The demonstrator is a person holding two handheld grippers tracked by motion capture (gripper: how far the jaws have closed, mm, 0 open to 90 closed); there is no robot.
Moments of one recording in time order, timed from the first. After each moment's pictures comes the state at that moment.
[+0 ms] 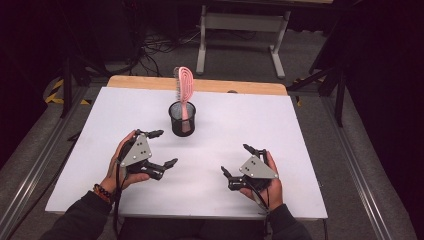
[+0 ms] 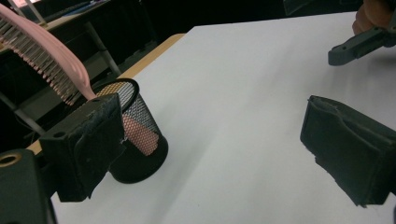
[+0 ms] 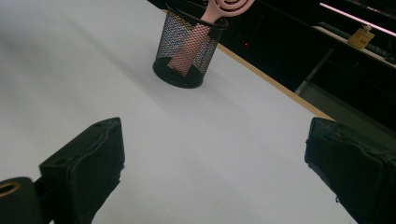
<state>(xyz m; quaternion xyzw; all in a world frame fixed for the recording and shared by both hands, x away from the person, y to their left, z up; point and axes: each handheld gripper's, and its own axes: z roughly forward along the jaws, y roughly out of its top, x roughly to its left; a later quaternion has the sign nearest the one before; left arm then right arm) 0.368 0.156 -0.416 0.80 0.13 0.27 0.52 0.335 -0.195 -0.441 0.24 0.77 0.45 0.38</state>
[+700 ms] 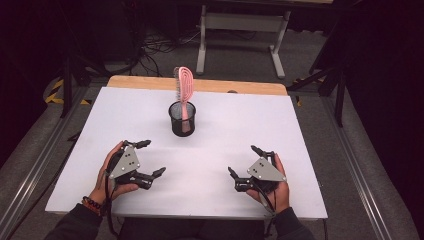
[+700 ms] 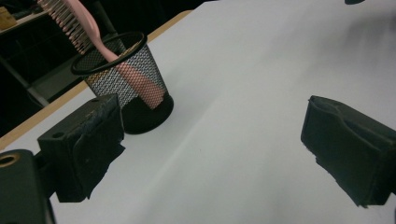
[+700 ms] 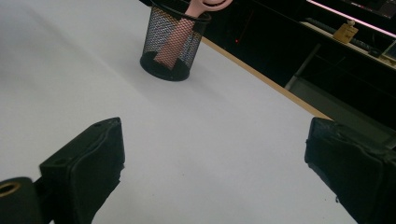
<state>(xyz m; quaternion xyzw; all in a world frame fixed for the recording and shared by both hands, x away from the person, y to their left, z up) 0.351 0.187 -0.443 0.80 0.16 0.27 0.51 0.327 -0.212 -0.438 0.25 0.77 0.44 0.39</state>
